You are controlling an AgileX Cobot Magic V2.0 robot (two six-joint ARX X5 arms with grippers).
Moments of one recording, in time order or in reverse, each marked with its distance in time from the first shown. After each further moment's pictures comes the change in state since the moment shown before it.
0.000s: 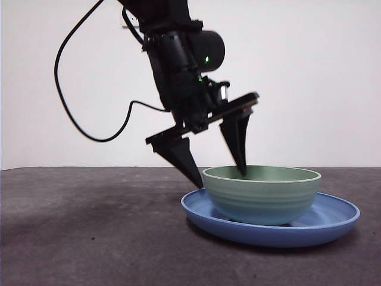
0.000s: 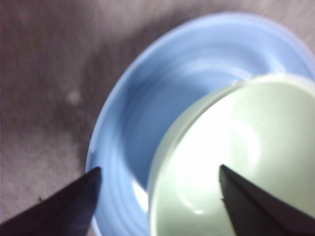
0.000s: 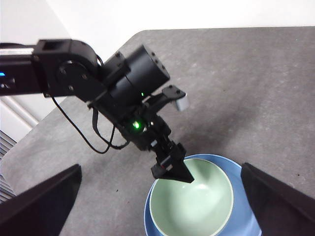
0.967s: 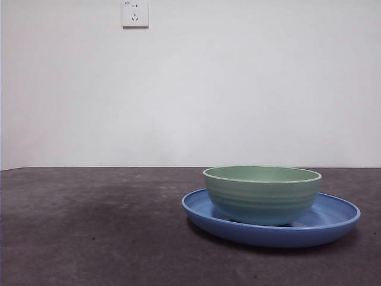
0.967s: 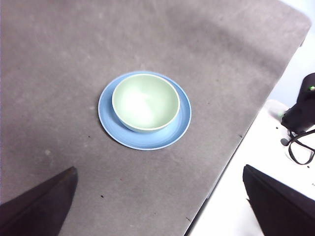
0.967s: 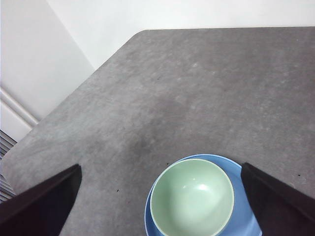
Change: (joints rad) left arm 0.000 -1.238 -0.447 -0.187 0.000 0.283; right arm 0.000 0.000 0.000 0.000 0.000 0.000
